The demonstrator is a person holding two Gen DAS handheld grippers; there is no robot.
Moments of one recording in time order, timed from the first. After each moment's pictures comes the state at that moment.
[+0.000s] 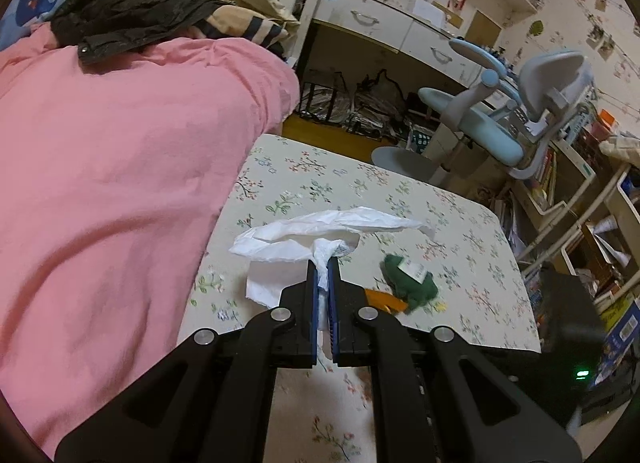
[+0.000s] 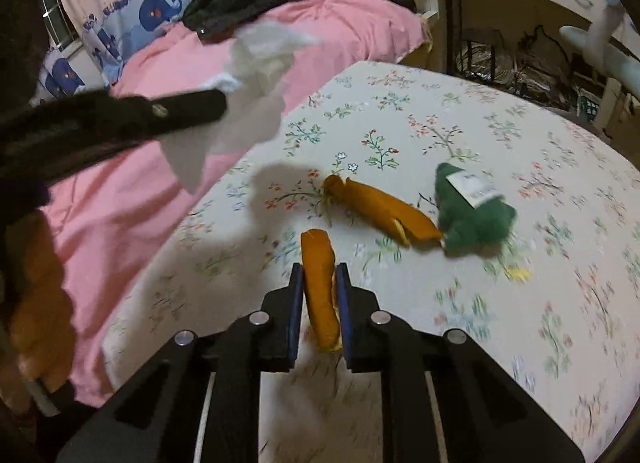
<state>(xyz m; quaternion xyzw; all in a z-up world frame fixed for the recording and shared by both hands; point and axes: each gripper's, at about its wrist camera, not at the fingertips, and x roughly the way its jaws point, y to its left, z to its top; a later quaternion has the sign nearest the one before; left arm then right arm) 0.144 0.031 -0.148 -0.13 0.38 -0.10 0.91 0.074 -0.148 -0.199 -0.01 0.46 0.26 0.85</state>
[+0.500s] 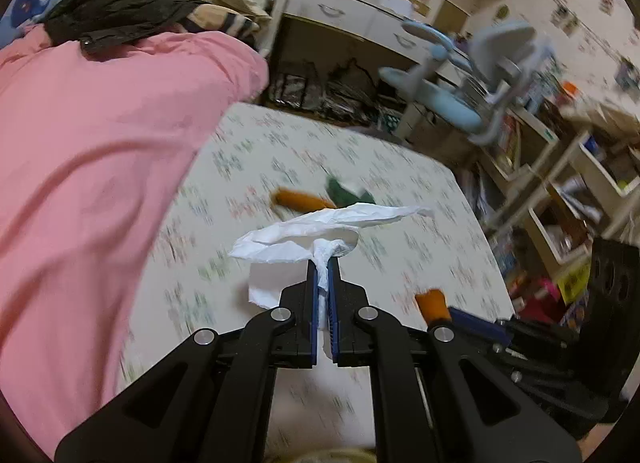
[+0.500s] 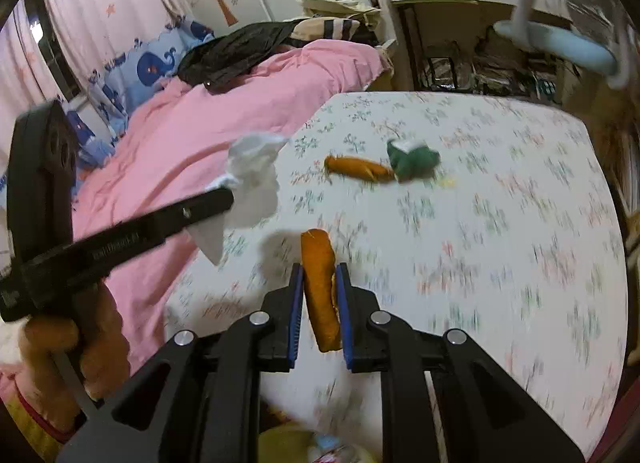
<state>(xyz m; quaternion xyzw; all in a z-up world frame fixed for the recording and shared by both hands) 0.013 0.002 -0.146 -0.11 0.38 -0.15 0.90 -0.032 -0.204 -0.168 0.08 0.41 0.23 0.88</state>
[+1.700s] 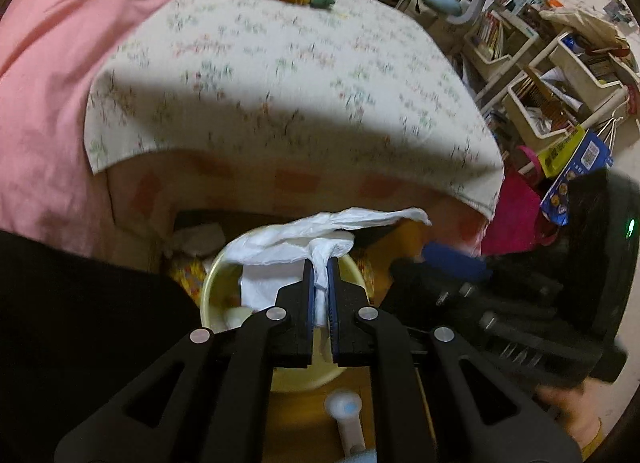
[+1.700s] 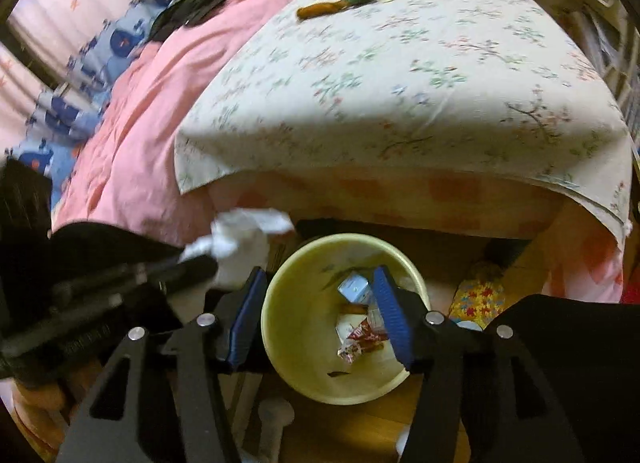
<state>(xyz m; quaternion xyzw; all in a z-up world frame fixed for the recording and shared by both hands) -0.205 -0.030 -0.231 -0.10 0.53 -0.17 0.82 -0.199 -0.232 -0.243 0.13 0.51 0.18 0.83</state>
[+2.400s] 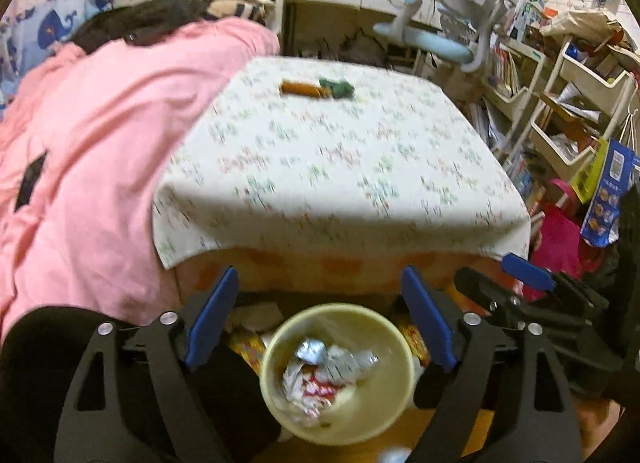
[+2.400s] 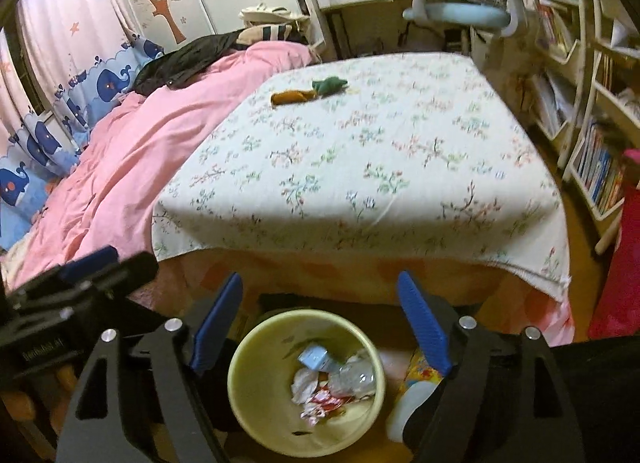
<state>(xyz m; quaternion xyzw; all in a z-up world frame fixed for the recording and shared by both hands) -0.208 -0.029 -0.168 -0.02 0.40 -0.08 0.91 -0.204 -0.234 -0.208 0.09 0.39 0.10 0.91</state>
